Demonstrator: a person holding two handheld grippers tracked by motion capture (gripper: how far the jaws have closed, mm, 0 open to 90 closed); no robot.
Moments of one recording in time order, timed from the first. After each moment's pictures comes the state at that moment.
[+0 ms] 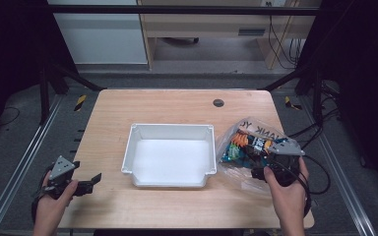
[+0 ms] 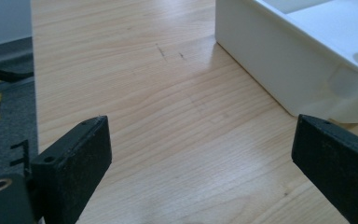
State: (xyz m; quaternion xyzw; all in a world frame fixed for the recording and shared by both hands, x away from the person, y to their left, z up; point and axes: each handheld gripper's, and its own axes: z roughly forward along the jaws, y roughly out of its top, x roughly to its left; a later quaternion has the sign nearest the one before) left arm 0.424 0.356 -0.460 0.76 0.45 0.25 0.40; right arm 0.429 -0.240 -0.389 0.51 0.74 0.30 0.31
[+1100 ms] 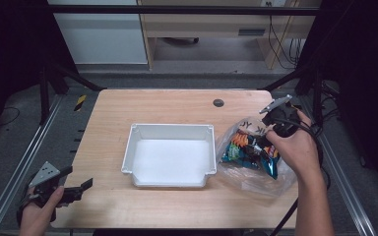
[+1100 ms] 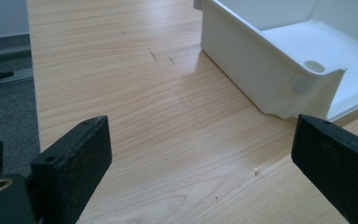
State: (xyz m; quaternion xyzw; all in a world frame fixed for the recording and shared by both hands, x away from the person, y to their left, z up) left arm 0.404 0.381 -0.450 0.74 0.45 0.23 0.44; right arm 0.504 -0.235 -0.300 0.41 0.85 0.17 0.27
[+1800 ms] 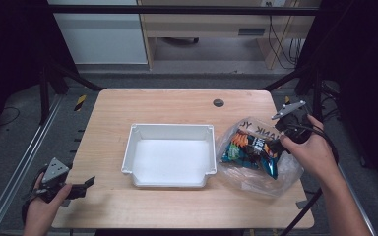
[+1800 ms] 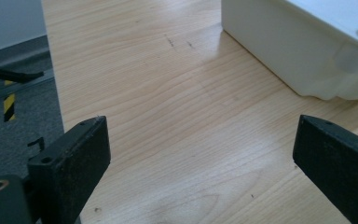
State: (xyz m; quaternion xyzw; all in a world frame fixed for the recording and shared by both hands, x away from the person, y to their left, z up) left arm 0.415 0.372 -0.454 0.78 0.43 0.27 0.37; right arm 0.498 -0.271 -0.315 0.39 0.87 0.17 0.26
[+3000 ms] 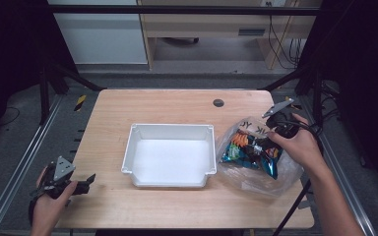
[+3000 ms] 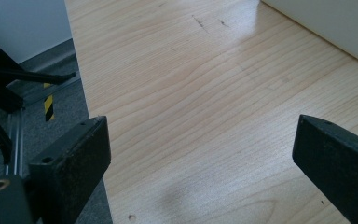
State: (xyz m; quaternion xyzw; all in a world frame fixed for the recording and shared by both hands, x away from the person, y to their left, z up) left arm 0.433 0.372 -0.473 0.79 0.42 0.31 0.32; right arm 0.533 -0.264 -0.343 0.36 0.89 0.20 0.21
